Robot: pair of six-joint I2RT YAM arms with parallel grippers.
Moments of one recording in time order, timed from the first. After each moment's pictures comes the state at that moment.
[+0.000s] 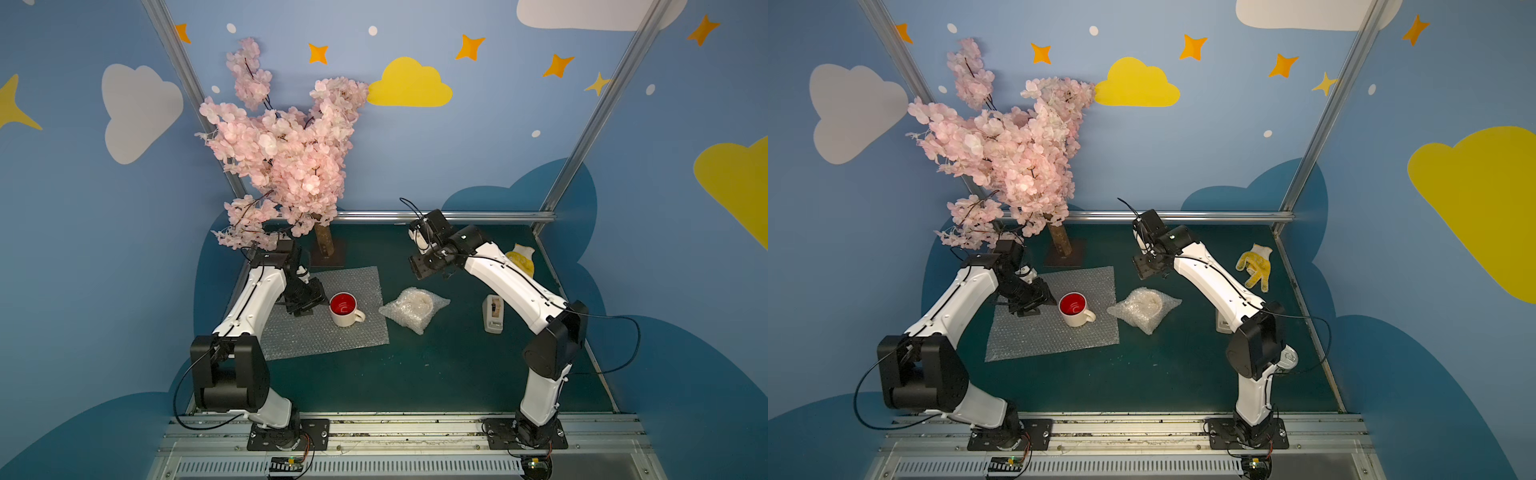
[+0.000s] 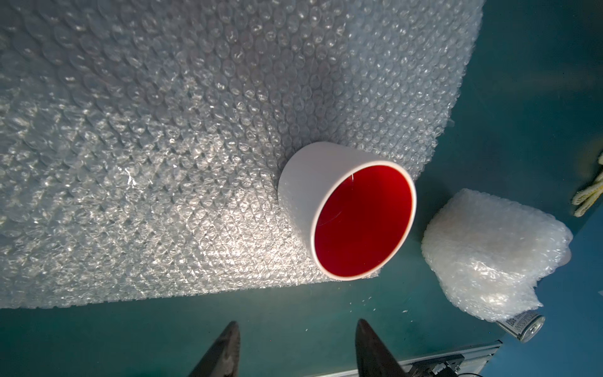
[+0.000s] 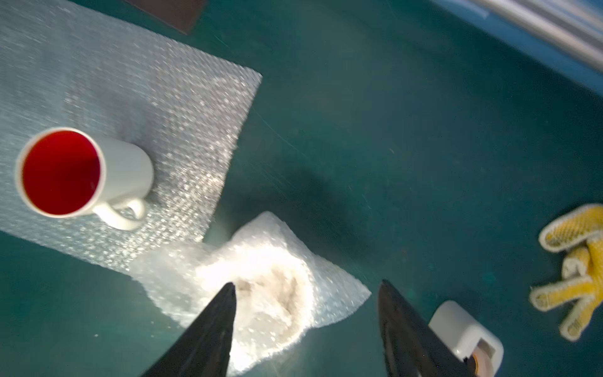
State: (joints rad) left arm 0.00 1.54 1.29 -1.15 0.33 -0.39; right arm 0.68 1.86 1.86 -1.06 0.11 0.11
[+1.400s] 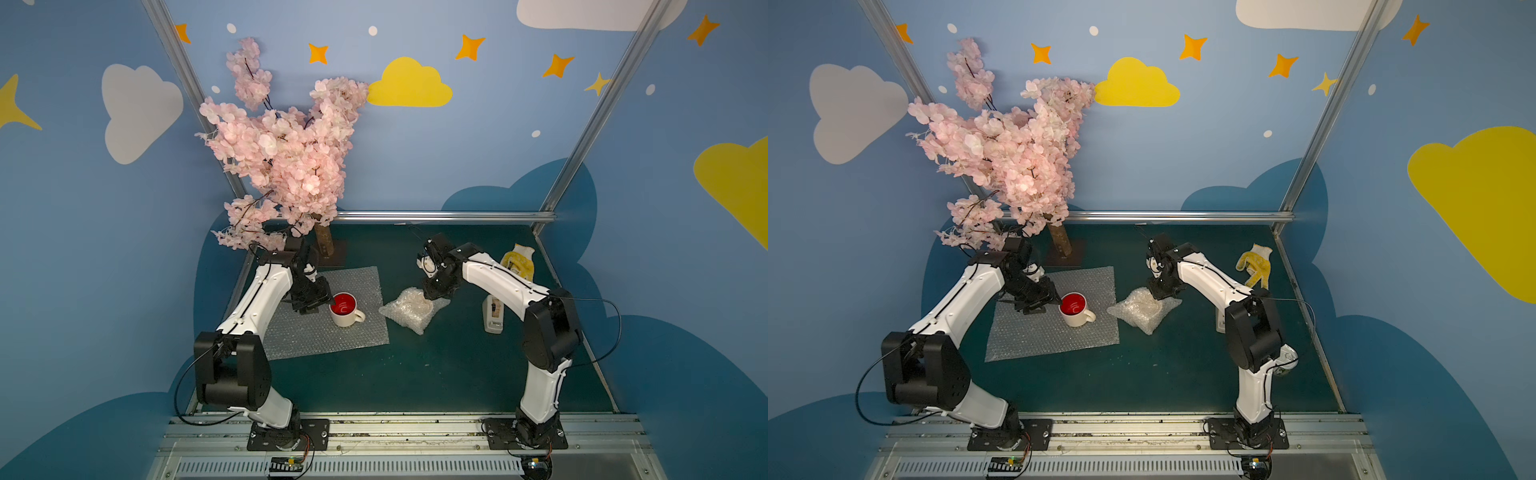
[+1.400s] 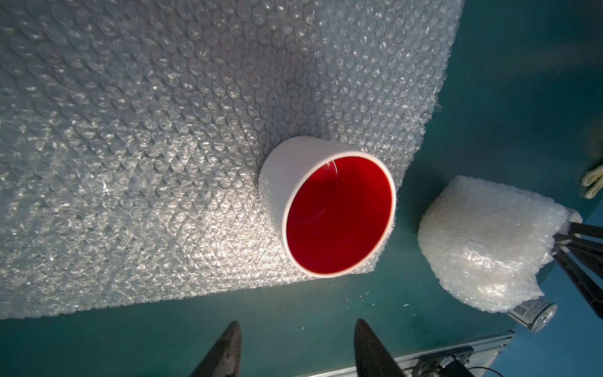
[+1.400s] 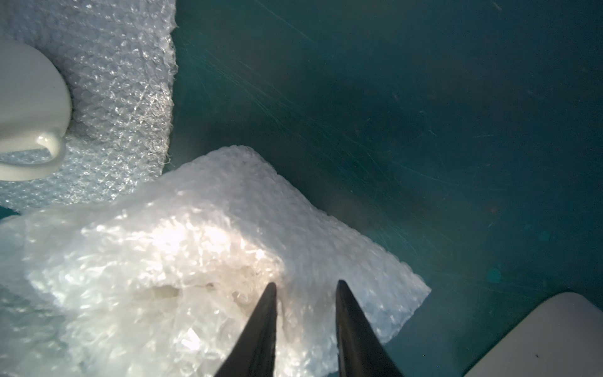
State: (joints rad) left arm -0.05 1.56 1.31 -1.16 0.32 -0.39; right arm 0.59 1.91 1.60 -0.97 -0.09 0.11
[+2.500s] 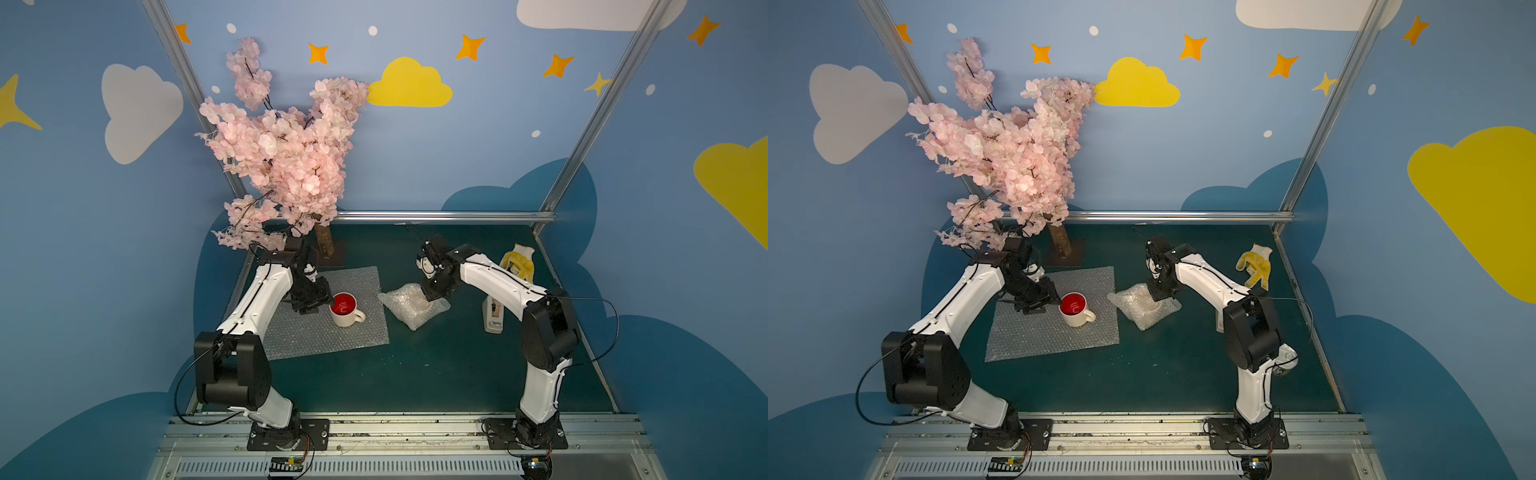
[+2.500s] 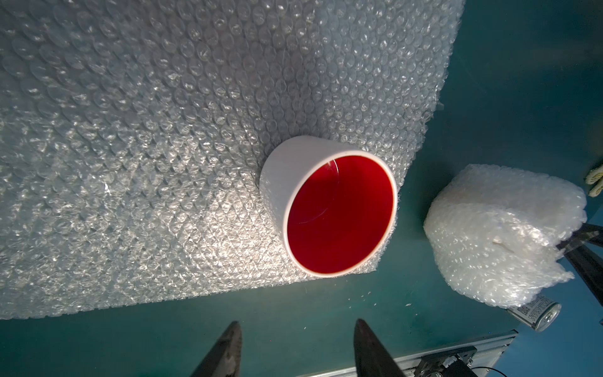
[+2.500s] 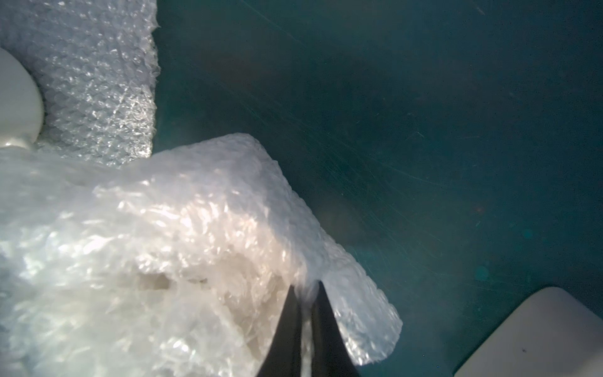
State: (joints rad) left arm -0.05 1.56 1.31 -1.16 0.31 -0.38; right arm 0.60 1.92 1.59 -0.96 -0.02 0.13
